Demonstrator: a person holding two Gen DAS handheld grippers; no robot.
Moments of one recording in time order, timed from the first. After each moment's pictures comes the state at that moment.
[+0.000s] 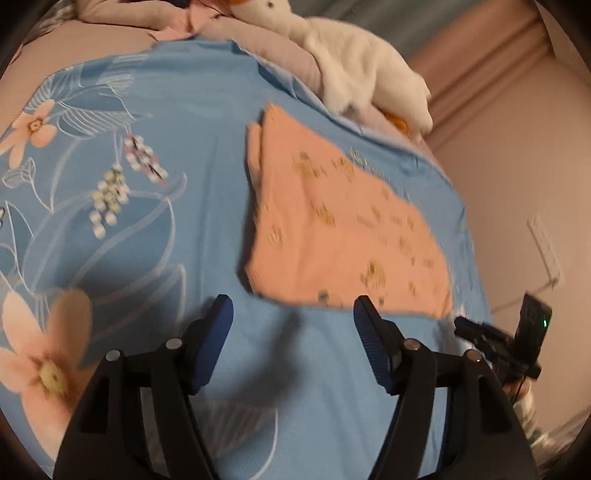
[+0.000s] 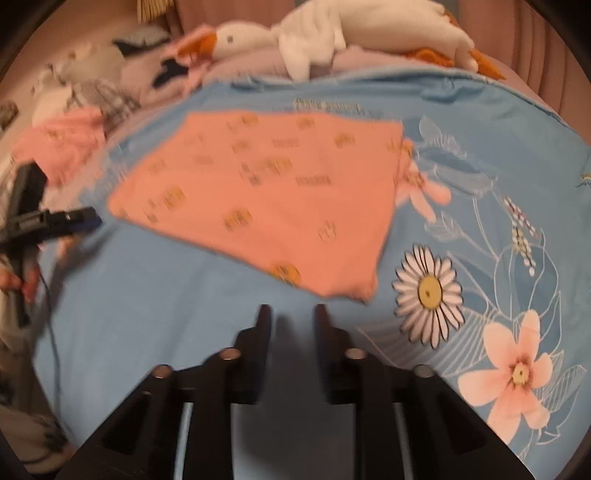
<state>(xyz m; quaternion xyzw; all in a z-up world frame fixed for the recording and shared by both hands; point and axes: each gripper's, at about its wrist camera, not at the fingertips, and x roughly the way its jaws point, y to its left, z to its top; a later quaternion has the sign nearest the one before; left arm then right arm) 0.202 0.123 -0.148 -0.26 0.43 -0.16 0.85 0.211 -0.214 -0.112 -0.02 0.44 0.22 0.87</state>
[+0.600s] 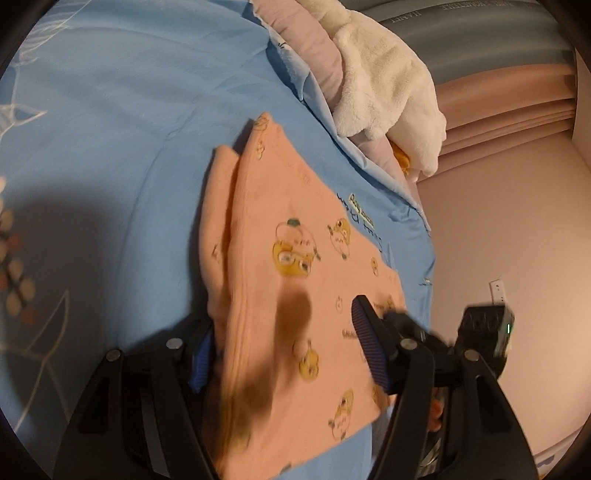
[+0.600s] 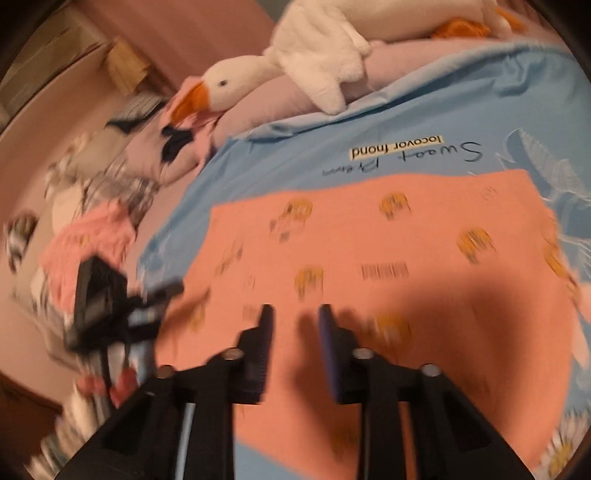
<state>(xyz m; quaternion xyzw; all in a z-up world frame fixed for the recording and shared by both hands) 0.330 0.113 -0.173 -0.38 0.45 -0.20 0.78 0.362 -0.128 -0.127 0.18 0.46 0.26 0.83</state>
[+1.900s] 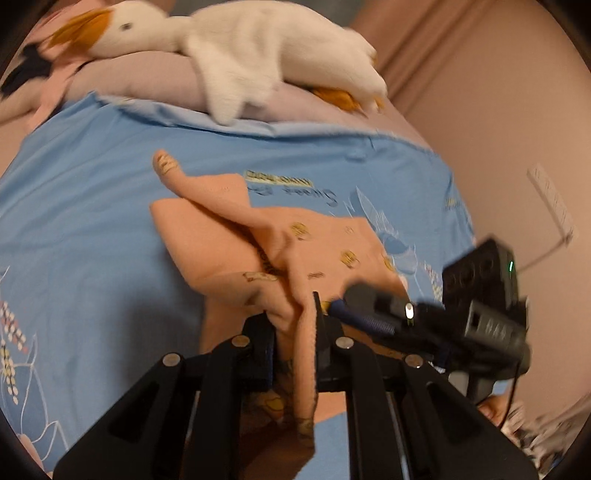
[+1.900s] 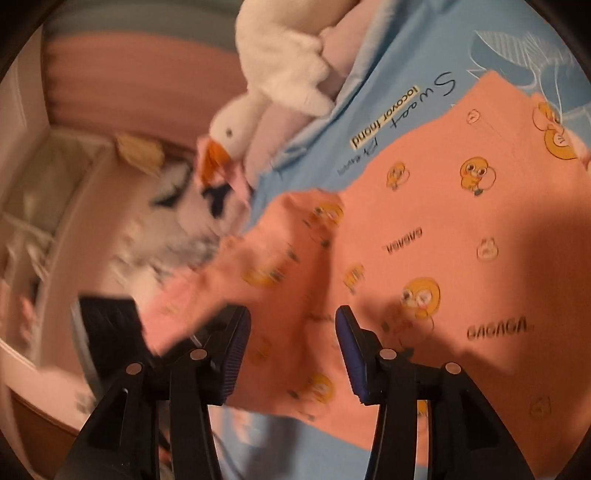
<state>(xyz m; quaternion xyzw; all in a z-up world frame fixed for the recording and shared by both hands) 0.311 -0.044 -0.084 -0.12 0.45 -0.21 0.86 0.313 -0.186 -0.149 0.42 0.42 0.34 0.73</state>
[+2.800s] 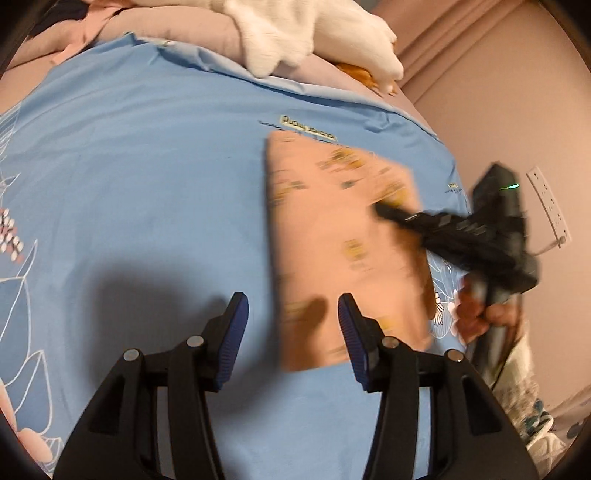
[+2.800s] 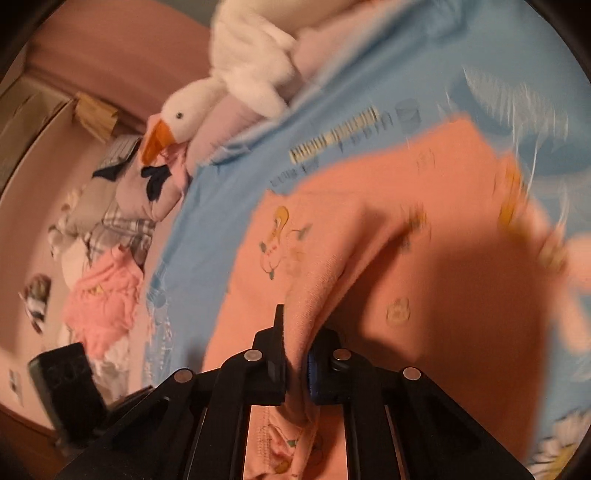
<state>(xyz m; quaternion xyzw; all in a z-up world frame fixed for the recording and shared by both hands) 0.263 0.029 -0.133 -0.17 0.48 -0.21 0.83 0.331 -0.195 -0.121 0.23 0.46 0.24 0.82</state>
